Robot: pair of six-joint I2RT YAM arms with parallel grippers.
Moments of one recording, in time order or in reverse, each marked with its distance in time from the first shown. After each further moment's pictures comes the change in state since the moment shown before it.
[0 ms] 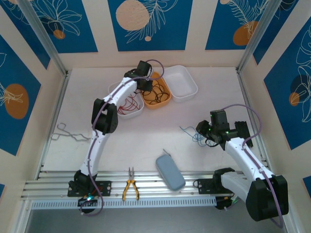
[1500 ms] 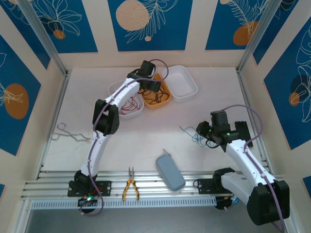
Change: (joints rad) left arm -0.047 -0.050 -0.031 0.037 -0.058 0.040; right arm 0.013 -0.048 0.005 -0.045 0.003 0.000
